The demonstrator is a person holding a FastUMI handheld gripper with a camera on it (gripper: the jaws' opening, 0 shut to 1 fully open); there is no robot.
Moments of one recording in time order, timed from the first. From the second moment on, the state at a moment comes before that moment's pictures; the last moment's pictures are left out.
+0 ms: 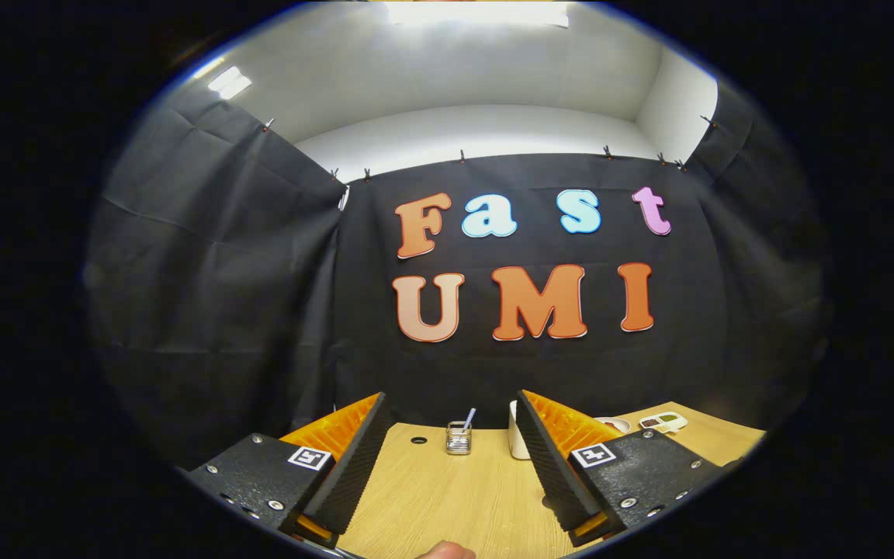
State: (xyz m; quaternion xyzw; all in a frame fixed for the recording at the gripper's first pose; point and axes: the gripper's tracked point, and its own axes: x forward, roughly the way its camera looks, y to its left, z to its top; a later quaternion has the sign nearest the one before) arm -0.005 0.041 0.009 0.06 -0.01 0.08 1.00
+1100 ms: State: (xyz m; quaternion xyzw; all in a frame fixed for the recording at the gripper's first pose) arm -0.007 0.013 0.000 0.05 -0.03 0.05 1.00
